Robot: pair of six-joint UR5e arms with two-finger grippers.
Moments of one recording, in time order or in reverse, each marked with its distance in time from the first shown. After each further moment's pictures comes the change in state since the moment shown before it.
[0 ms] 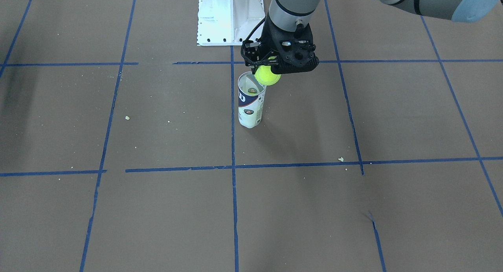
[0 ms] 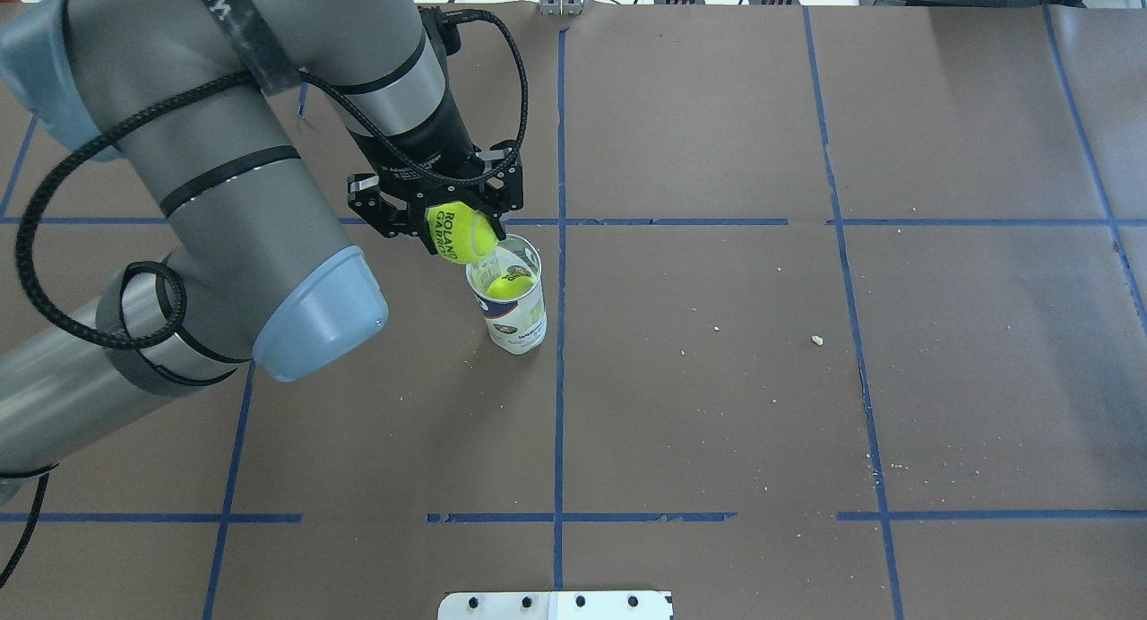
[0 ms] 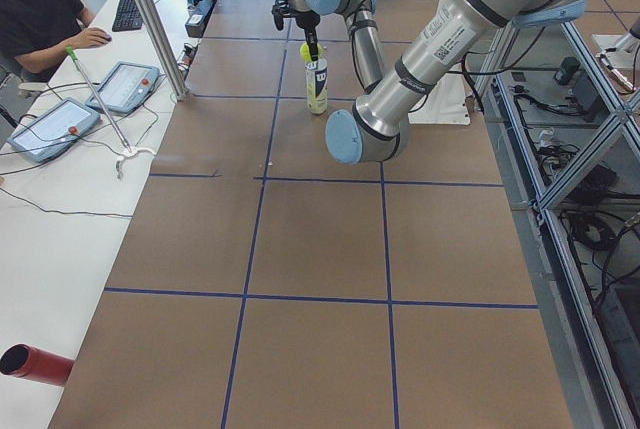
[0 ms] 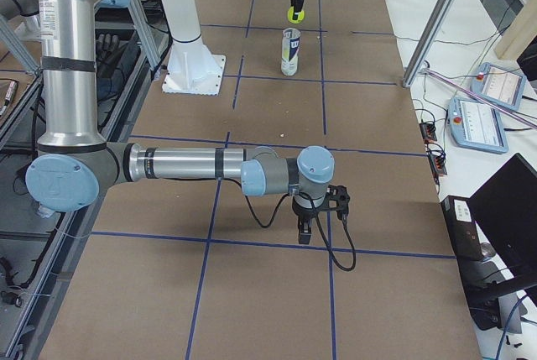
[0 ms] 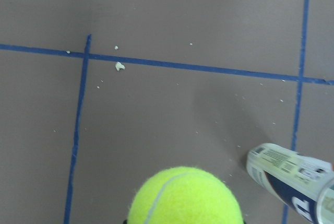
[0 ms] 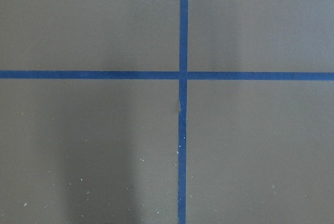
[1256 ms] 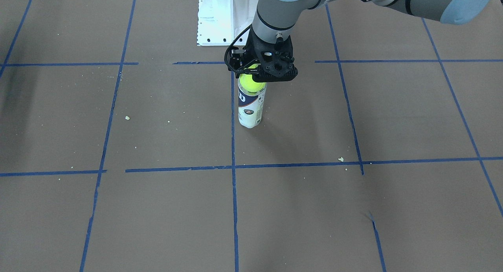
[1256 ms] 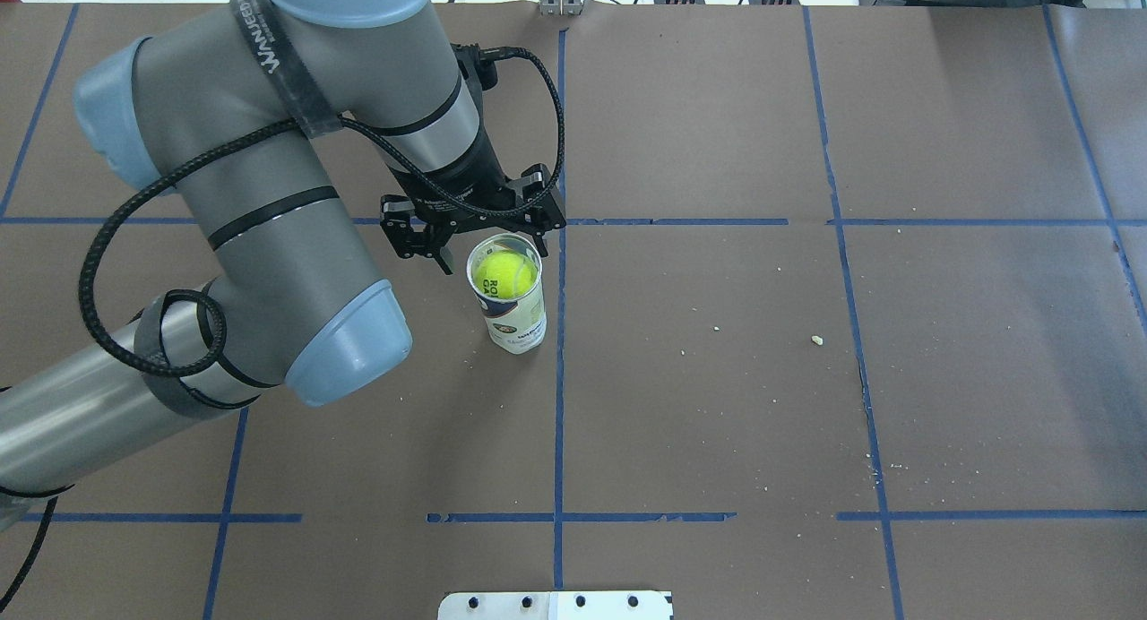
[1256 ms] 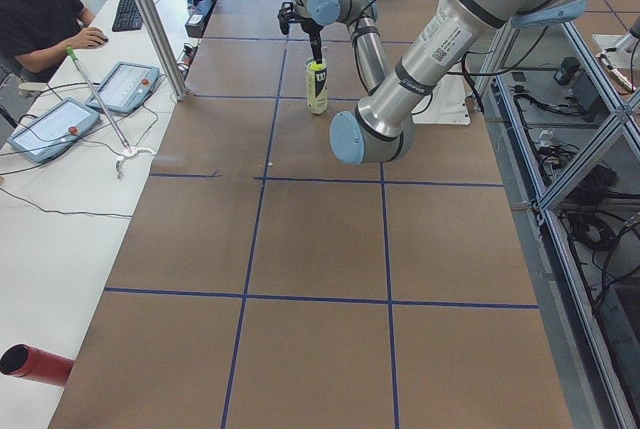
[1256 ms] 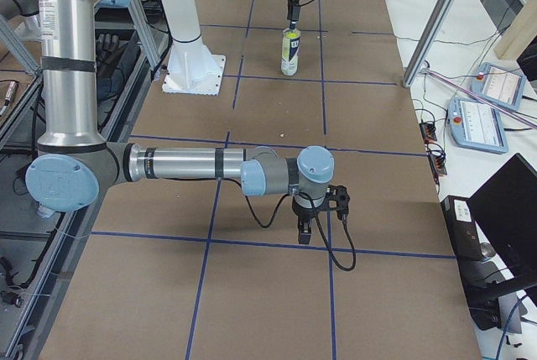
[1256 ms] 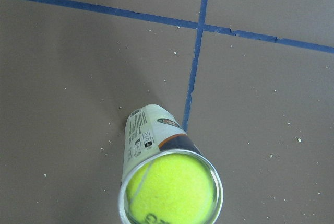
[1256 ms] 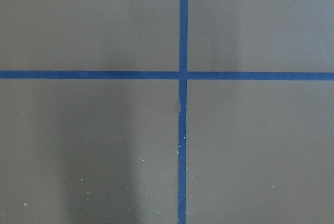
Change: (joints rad) left arm 0.038 0.027 0.005 -0.107 0.004 -0.003; right arm 0.000 0.000 0.000 0.000 0.000 0.000
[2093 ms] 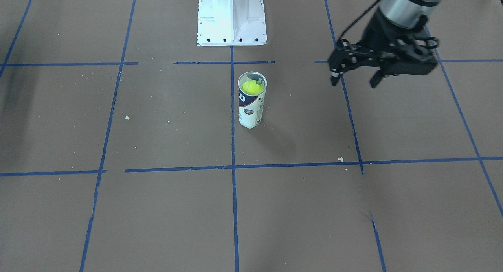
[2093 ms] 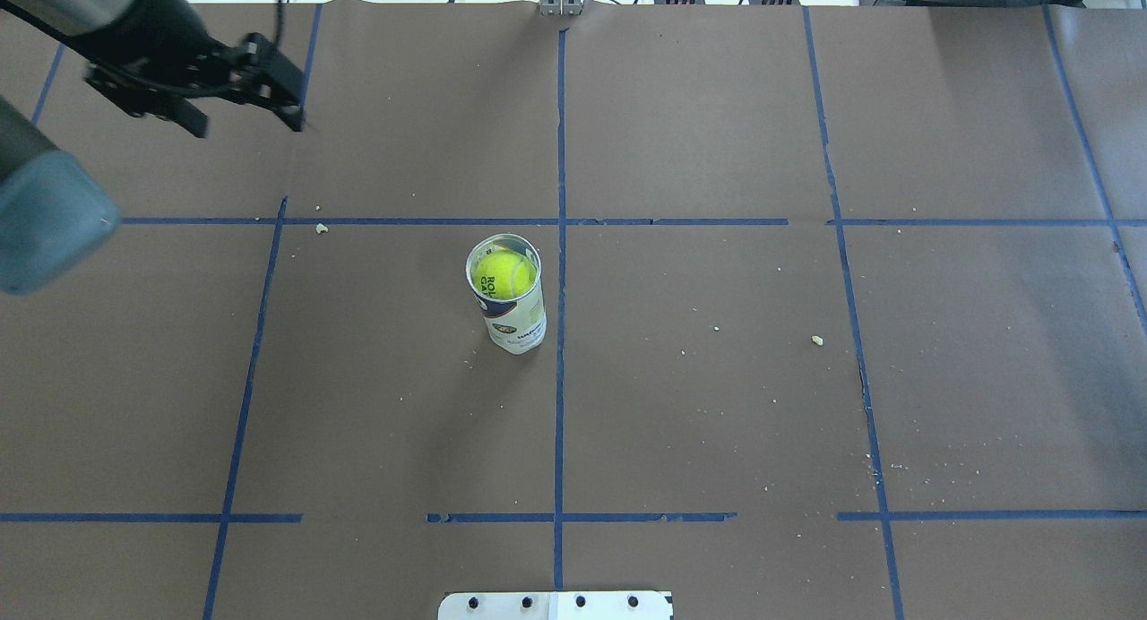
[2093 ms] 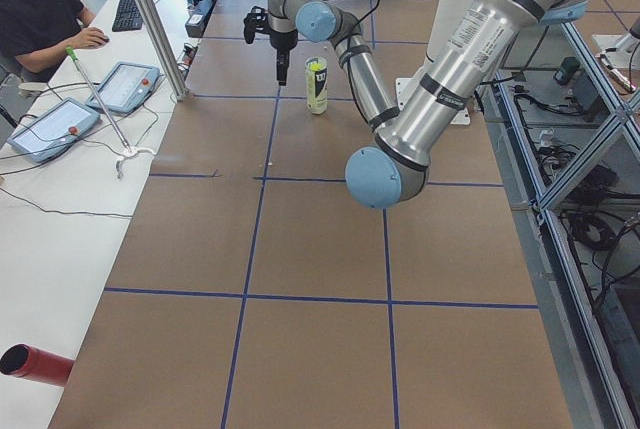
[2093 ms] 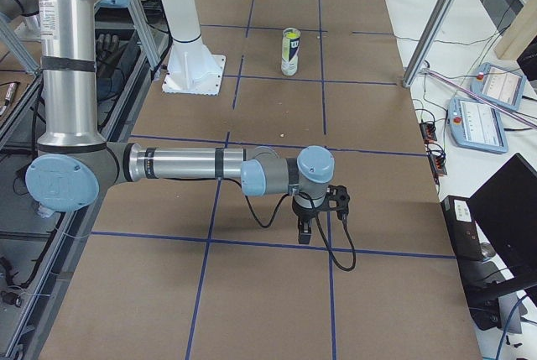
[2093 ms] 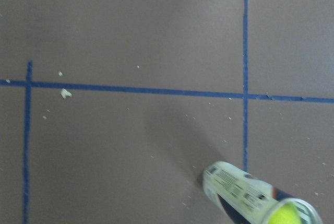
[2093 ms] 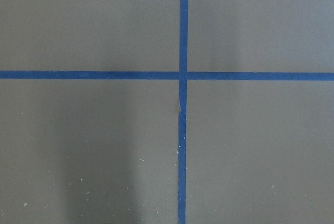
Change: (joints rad) left arm -0.361 0.313 -0.180 0.007 -0.008 0.469; right arm 0.000 0.000 0.000 0.000 0.000 0.000
